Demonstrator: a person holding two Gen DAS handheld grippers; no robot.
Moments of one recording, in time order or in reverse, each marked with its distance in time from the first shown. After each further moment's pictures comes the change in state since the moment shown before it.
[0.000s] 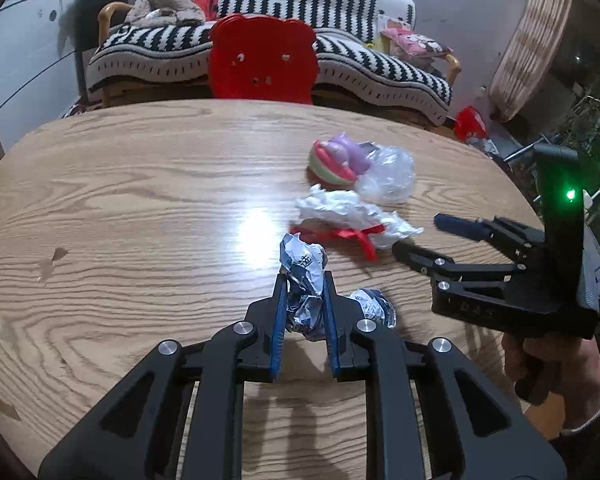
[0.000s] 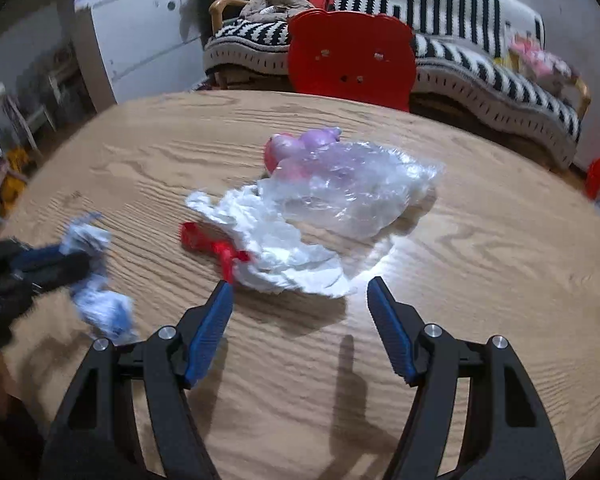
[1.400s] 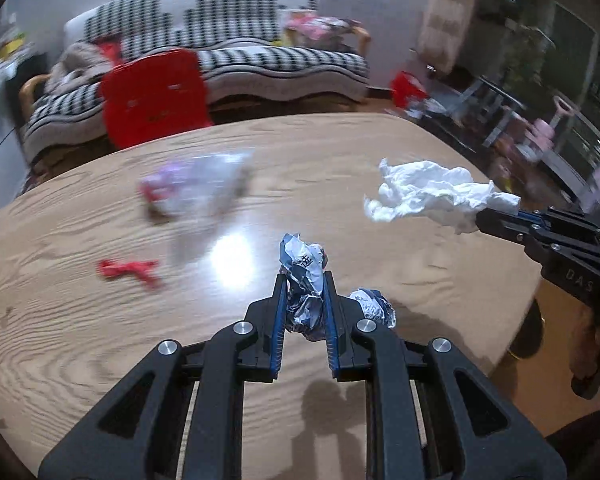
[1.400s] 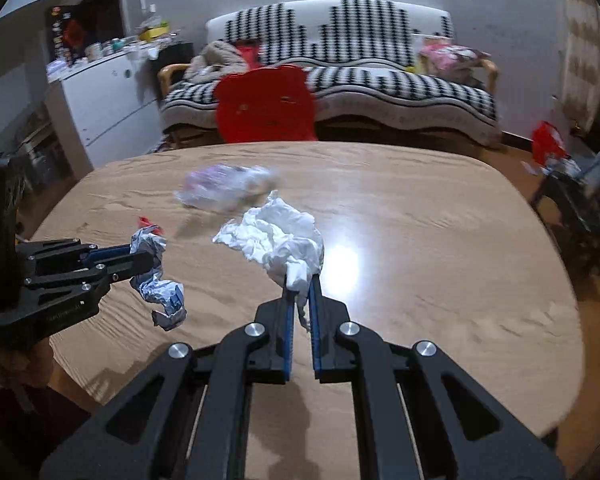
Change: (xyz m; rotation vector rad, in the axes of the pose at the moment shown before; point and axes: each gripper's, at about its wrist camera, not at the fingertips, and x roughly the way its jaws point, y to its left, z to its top) left arm -0.011 -0.188 -0.026 0.293 -0.022 -0.103; right arm -0.196 -0.138 -0.136 0.243 -0.155 -0.075
